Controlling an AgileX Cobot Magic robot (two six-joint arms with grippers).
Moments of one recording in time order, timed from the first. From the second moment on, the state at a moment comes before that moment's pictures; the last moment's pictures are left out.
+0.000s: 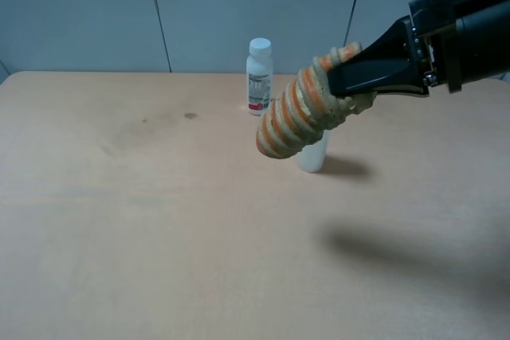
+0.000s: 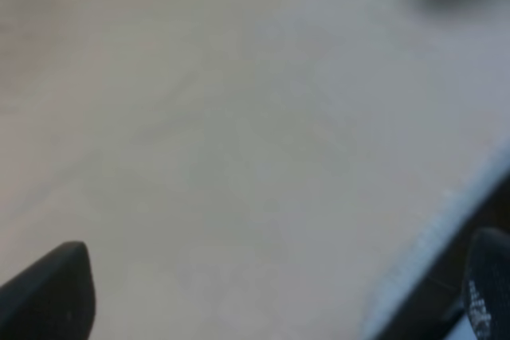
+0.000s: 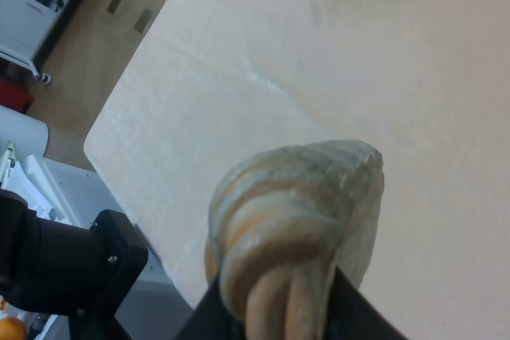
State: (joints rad) left arm -0.63 0.01 -0.50 -0.01 1.06 0.02; right arm 0.26 1.17 -0.85 1.09 0.97 -0.69
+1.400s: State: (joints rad) left arm 0.04 0.00 -0.50 -0.01 1.06 0.02; right arm 0.26 1.17 -1.13 0.63 1.18 -0.29
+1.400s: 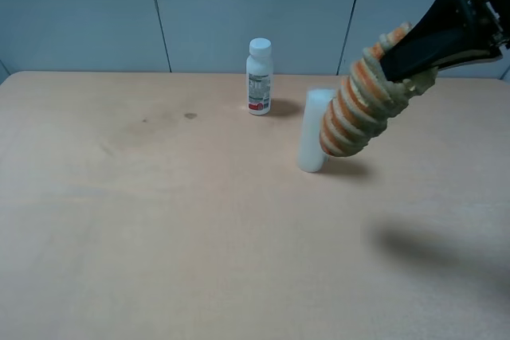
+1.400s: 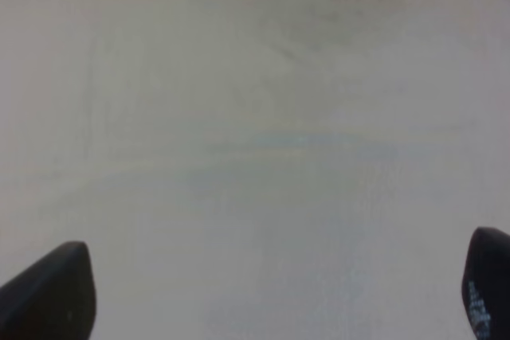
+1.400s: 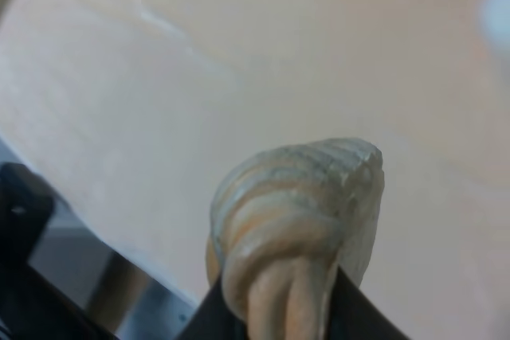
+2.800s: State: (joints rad) left arm 0.04 0.00 -0.50 -0.01 1.06 0.02; right arm 0.26 1.44 -1.17 0.43 1.22 -0.09
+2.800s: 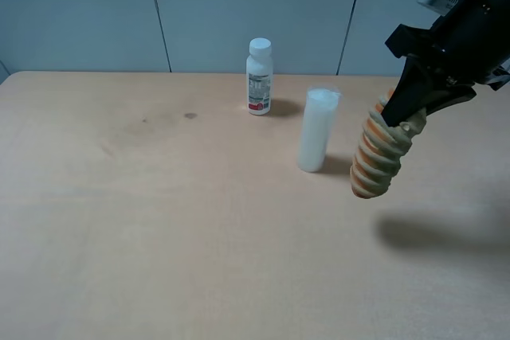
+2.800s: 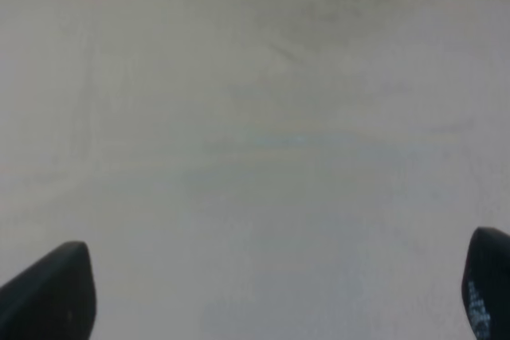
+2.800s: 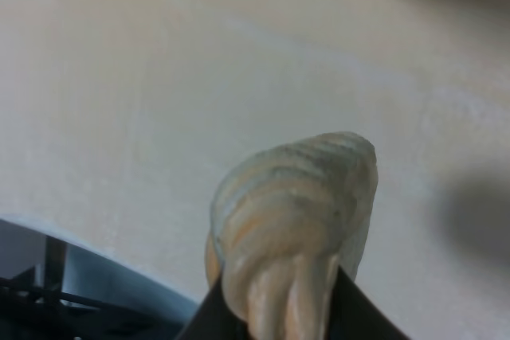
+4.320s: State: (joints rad) left arm 0.04 0.00 -0.50 -0.01 1.06 0.02; right arm 0.03 1.96 -1.44 0.37 1.05 -0.21
